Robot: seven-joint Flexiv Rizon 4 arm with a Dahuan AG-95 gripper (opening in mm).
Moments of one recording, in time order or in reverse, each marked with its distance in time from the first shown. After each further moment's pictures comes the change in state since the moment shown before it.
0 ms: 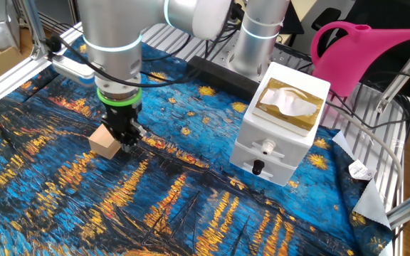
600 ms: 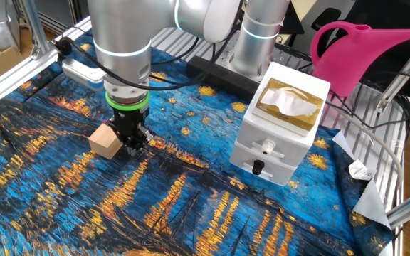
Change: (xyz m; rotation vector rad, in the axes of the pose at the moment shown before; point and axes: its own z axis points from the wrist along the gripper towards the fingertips) arm 0.001 0.023 0.010 0.004 0.002 0.055
